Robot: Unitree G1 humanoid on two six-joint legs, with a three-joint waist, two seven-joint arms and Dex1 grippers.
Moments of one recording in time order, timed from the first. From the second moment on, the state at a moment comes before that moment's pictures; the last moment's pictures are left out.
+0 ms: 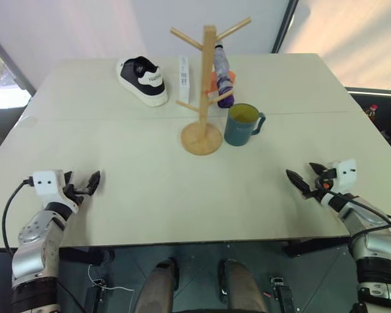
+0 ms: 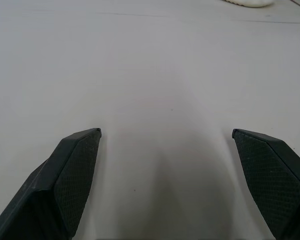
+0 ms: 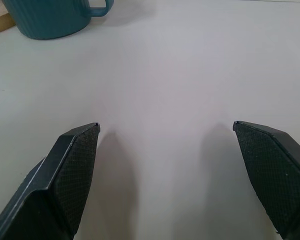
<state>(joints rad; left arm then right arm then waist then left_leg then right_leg) -0.04 0.45 0.42 0.08 -0.40 0.23 -0.37 -0.18 -0.56 -0.33 0.32 0.35 0.12 0.69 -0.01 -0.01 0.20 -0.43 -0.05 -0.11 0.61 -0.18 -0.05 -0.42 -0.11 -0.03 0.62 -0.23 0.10</state>
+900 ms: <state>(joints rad) -0.07 0.44 0.09 -0.29 -0.49 0.31 -0.70 -0.49 -0.45 -0.21 0.43 0.24 0.06 0.54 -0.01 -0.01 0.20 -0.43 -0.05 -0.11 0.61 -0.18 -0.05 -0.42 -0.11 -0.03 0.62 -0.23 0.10</state>
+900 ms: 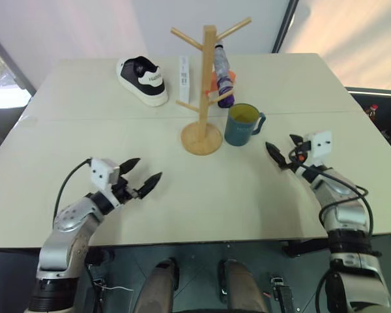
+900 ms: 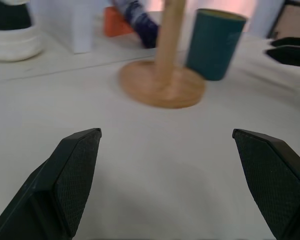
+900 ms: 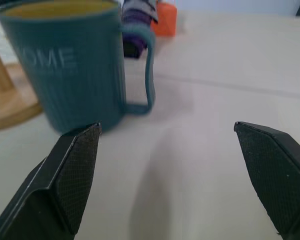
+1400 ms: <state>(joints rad) -0.12 0.45 0.01 -0.37 -0.51 0.37 -0.74 -0.74 -0.43 -0.16 0.90 0.14 -0.16 0.51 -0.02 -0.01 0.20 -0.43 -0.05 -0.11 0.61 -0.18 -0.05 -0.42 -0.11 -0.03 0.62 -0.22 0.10</state>
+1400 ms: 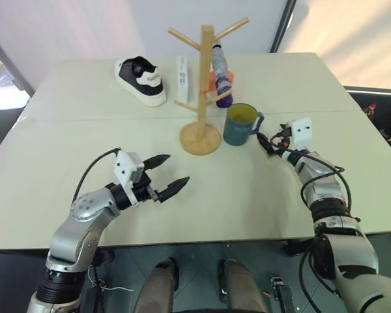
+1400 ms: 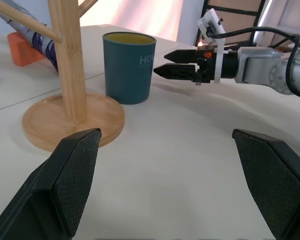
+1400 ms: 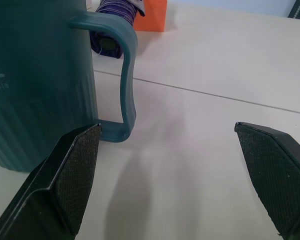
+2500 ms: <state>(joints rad) -0.09 0.47 0.03 -0.37 -0.50 0.35 -0.72 -0.86 -0.39 -0.14 1.02 0.12 -0.25 0.64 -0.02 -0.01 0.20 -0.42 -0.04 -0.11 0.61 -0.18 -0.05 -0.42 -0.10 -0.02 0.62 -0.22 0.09</state>
